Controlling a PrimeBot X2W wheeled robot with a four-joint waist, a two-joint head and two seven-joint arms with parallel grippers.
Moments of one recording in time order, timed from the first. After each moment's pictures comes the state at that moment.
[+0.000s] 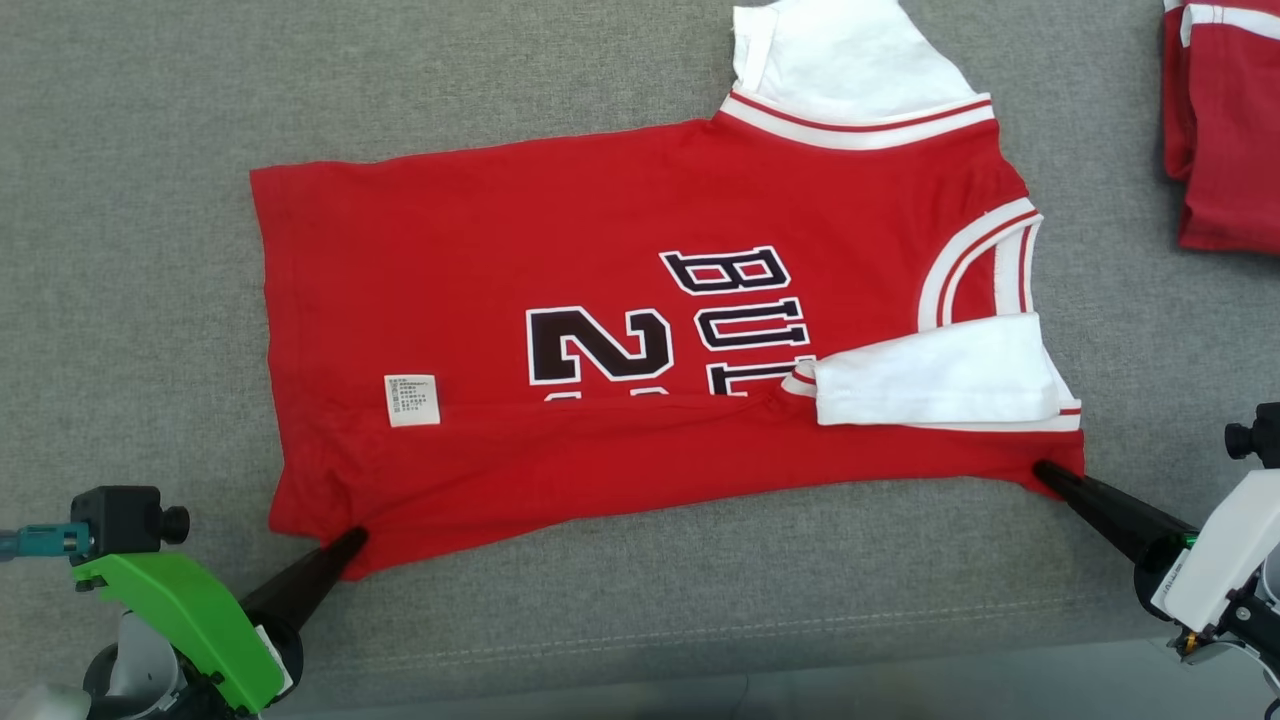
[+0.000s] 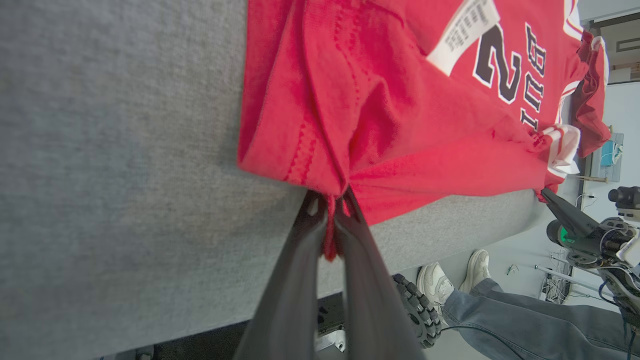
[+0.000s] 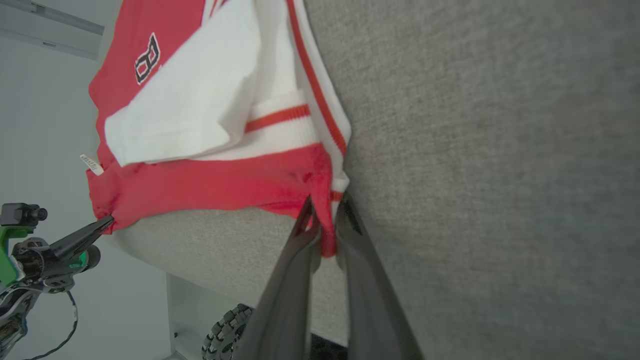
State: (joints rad) left arm -0.02 0.56 -0.38 -0.11 -1.35 0.05 0.36; right arm 0.00 -0.71 0.45 0.02 1.31 0.11 0.23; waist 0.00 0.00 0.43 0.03
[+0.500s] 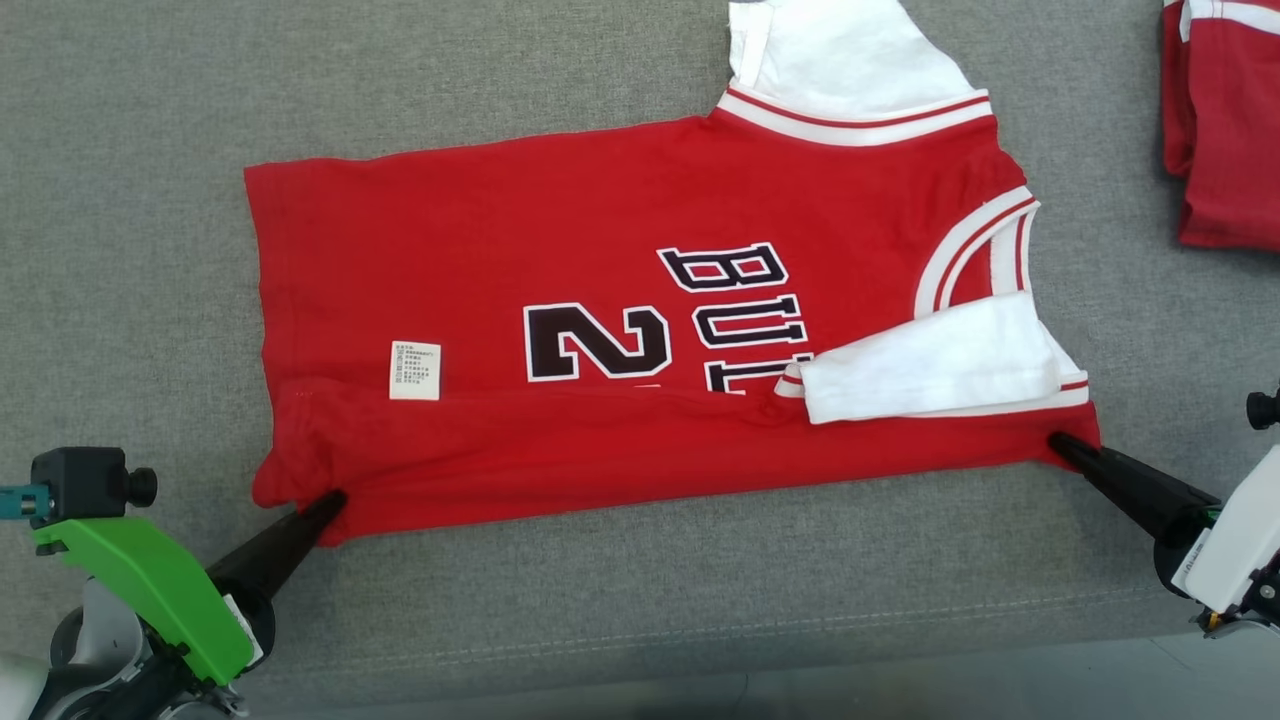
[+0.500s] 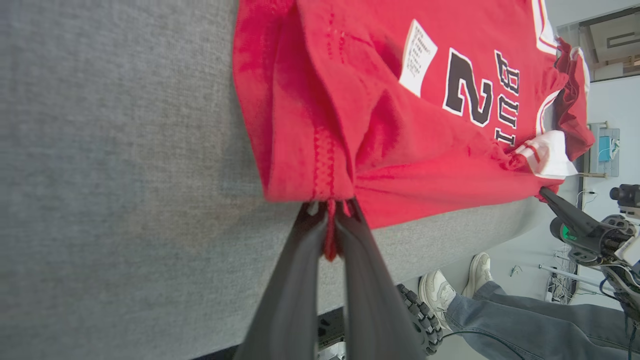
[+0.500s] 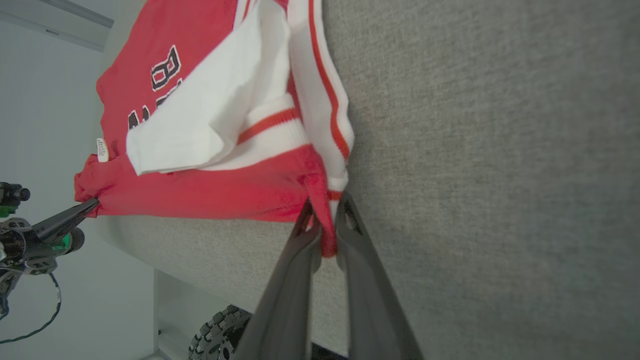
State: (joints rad) left arm -0.06 0.59 -0.34 -0.15 -1.36 0.05 0.38; right arm -0.02 -0.75 0.42 -0.04 1.29 0.11 0.23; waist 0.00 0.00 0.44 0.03
